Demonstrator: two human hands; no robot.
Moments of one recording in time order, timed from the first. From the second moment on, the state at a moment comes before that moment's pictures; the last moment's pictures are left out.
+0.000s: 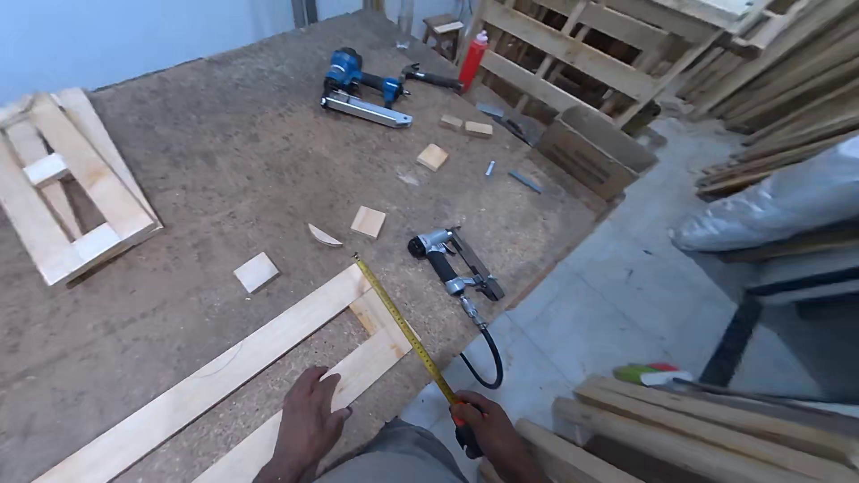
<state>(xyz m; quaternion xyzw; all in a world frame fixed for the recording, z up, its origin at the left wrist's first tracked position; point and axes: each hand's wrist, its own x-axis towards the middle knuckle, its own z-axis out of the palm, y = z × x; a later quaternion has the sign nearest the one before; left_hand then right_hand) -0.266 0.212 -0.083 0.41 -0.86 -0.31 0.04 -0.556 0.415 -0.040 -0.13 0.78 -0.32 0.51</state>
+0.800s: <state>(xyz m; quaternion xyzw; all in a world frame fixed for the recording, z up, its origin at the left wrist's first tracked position) 0.022 0.342 -0.021 0.68 -0.12 -0.61 0.38 -0.282 0.224 -0.049 -0.84 0.41 -0.06 0.34</state>
